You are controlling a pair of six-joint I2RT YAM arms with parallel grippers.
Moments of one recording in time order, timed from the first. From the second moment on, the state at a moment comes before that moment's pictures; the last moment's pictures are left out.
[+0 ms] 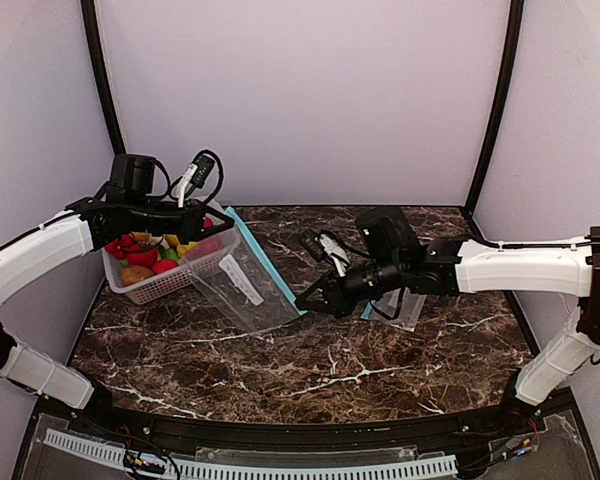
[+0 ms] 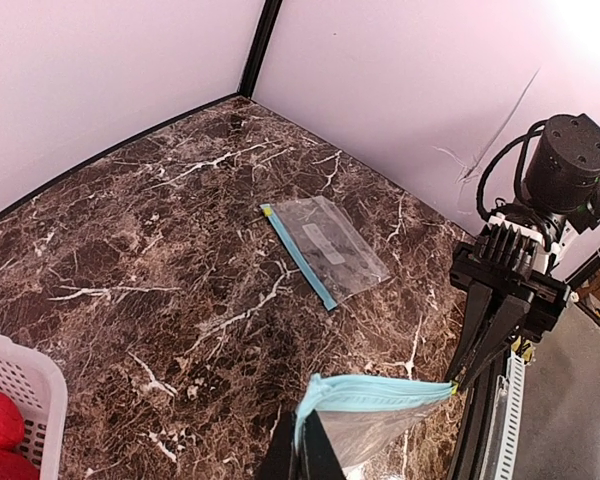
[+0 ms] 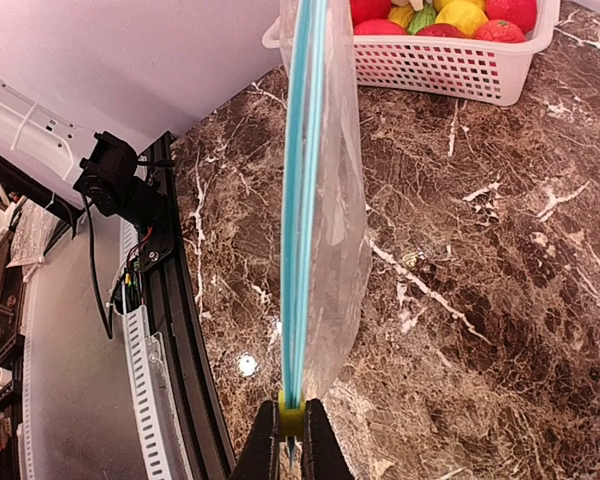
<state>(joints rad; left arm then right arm) -0.41 1.31 1.14 -0.31 0.69 -0.02 0.96 1.53 1.08 -0.16 -0.48 0.24</state>
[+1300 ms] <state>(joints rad) -0.52 1.38 1.13 -0.23 1.06 0.00 0.96 1.38 1.14 -0.27 -0.38 0.22</state>
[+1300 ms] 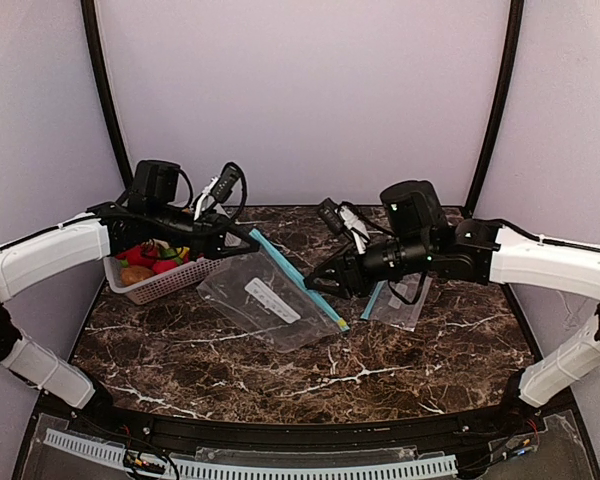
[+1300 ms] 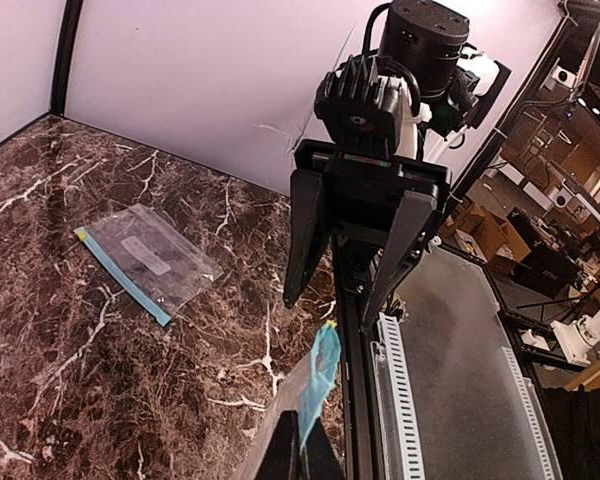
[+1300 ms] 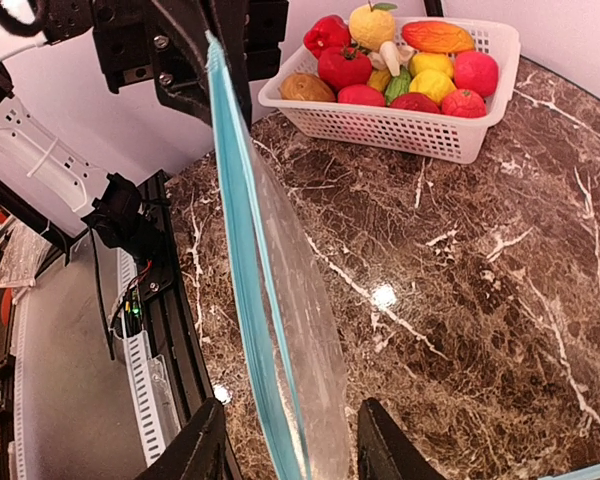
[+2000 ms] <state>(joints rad) -0.57 1.42 1.13 -0.28 1.08 0.04 0.96 1.44 1.16 -0.28 -0.42 0.21</state>
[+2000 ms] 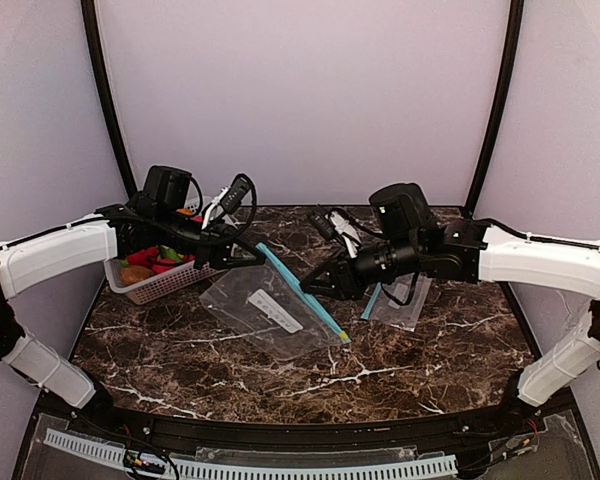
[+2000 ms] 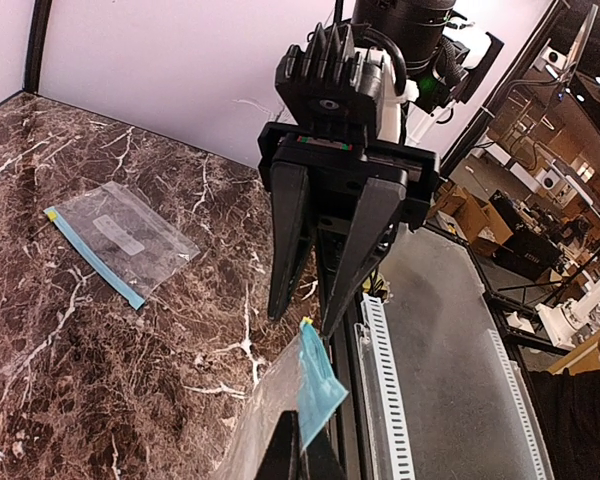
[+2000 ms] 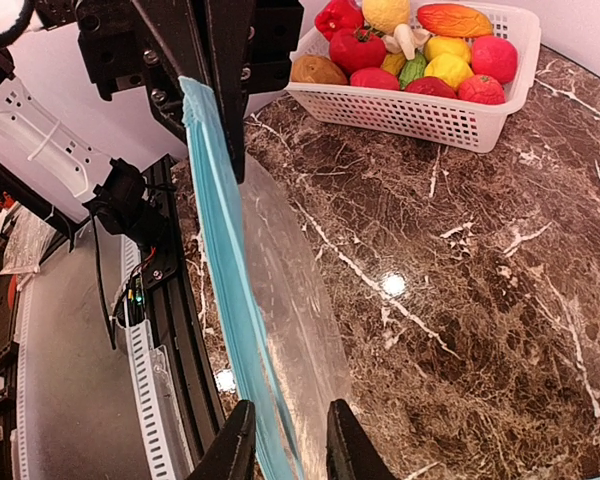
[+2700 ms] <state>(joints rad) -0.57 1.42 1.13 -0.28 1.08 0.04 0.96 1.48 1.18 -0.27 -0.46 0.20</state>
